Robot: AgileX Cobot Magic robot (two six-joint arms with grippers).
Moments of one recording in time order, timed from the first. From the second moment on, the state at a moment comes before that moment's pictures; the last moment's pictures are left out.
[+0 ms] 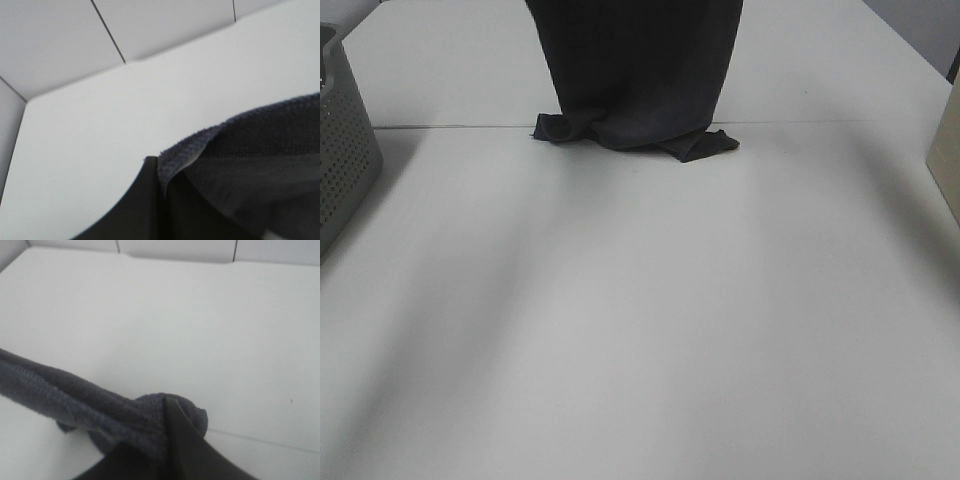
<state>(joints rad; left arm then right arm) -0.37 2.38 -2.74 0.36 0.94 -0.04 0.29 2.08 -2.32 0.02 0.85 0.03</state>
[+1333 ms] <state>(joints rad) -0.49 1.52 -1.64 0.04 1.20 0.09 0.29 1.45 -1.61 0.24 1.22 -0.09</state>
